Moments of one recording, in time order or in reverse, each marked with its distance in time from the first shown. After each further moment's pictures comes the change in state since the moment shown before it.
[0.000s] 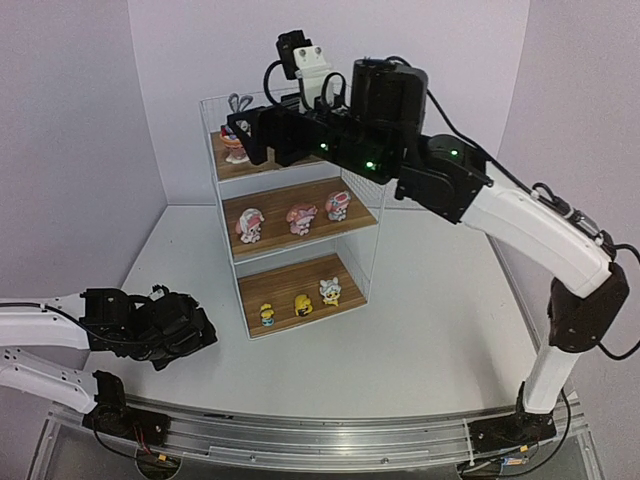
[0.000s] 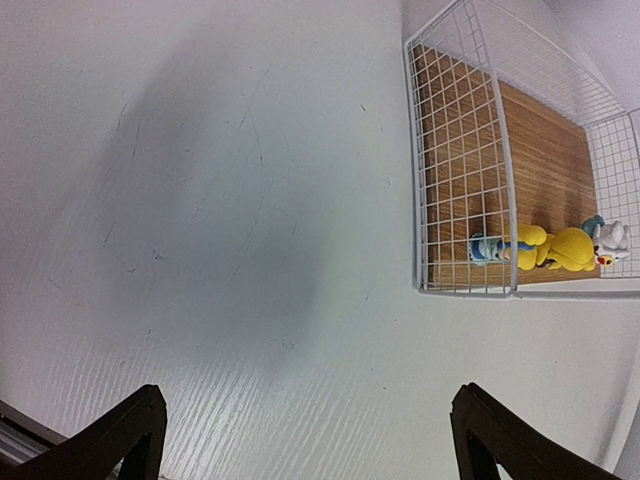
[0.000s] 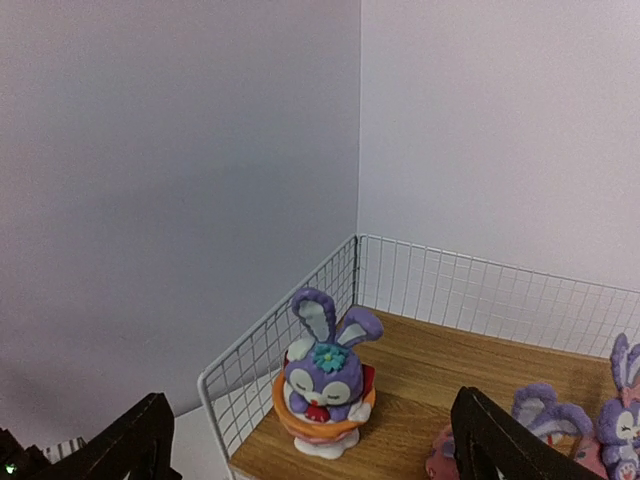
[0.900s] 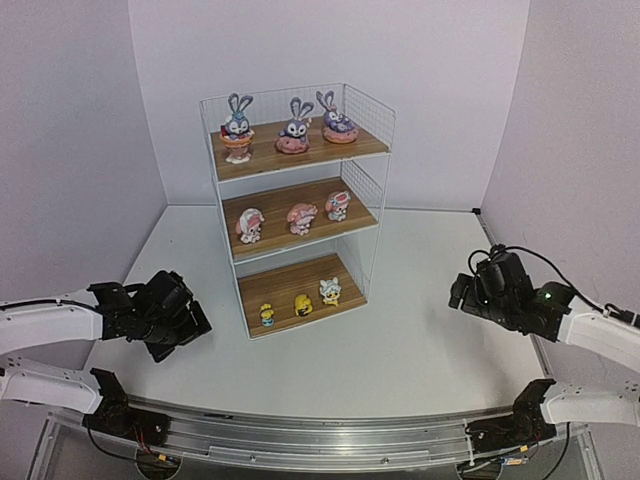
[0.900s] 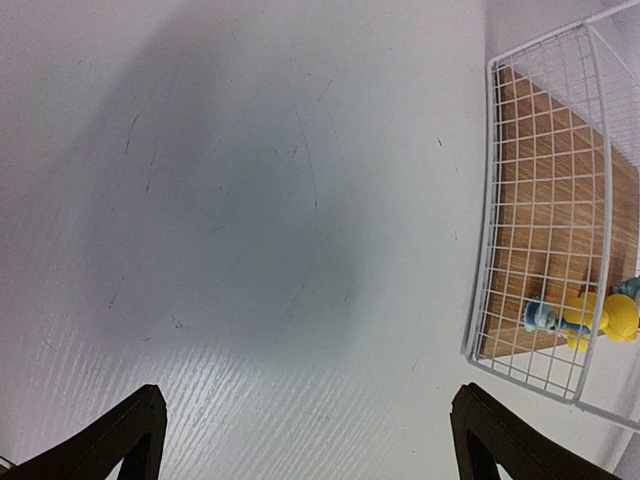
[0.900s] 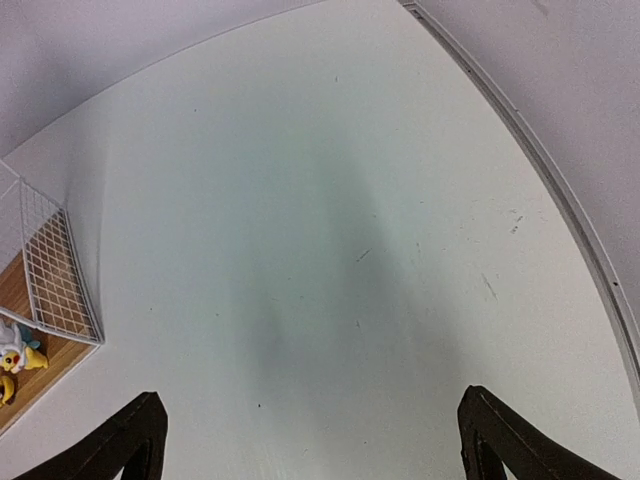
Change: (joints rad) left arm 0.356 0.057 -0.093 0.205 0.225 0.242; right arm -0.548 -0.948 -1.587 -0.242 0.228 0.756
